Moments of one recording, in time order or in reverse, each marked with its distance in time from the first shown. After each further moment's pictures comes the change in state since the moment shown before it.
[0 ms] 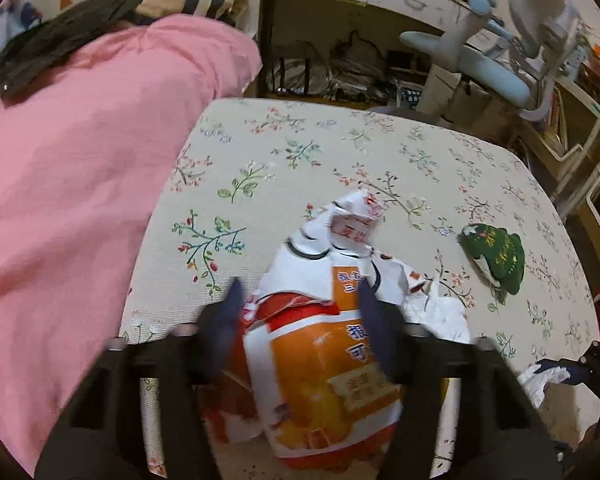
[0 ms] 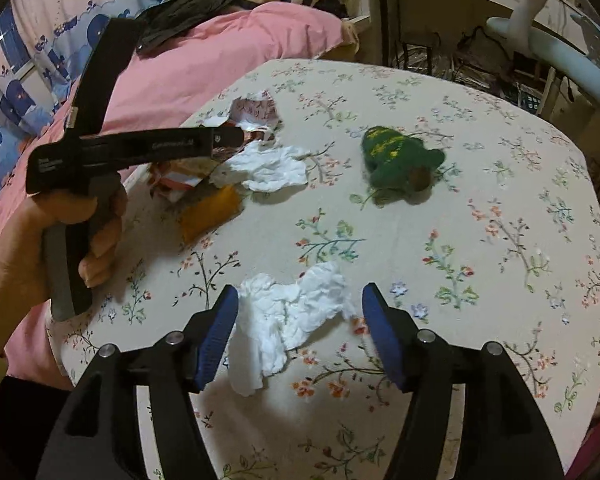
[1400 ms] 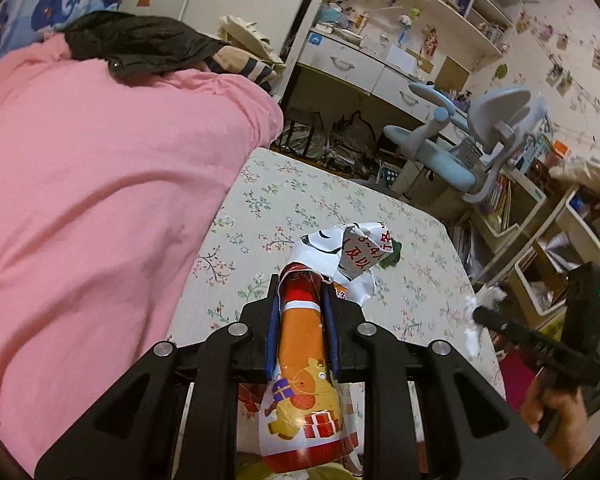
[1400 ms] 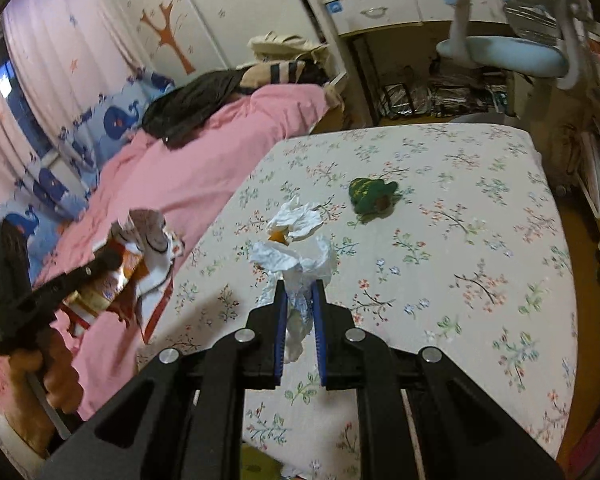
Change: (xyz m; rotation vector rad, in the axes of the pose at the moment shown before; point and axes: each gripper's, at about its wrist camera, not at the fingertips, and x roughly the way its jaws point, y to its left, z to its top) left arm -0.219 0.016 -0.120 -0.240 -0.241 -0.104; right arm -0.111 -0.007 -0.042 0.220 -0.263 0.117
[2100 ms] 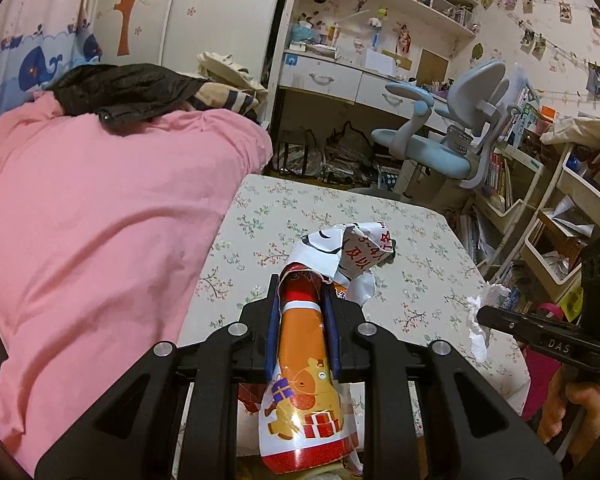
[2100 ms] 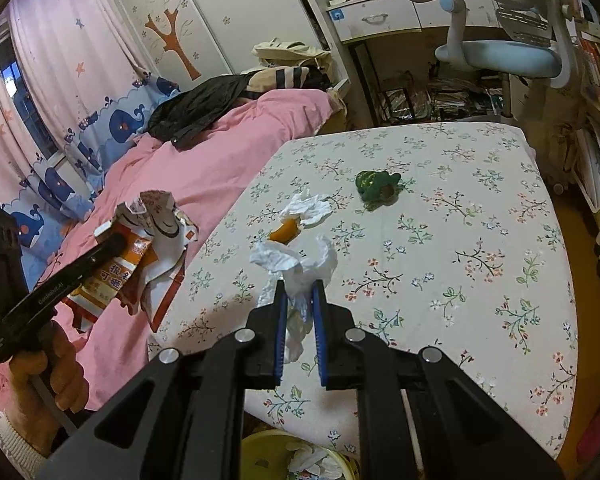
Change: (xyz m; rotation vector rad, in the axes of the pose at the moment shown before) left arm -0.028 -0.033 -0.009 0.161 -0.084 0.055; right arm -0.010 0.011 -0.021 -0.010 -0.021 0.007
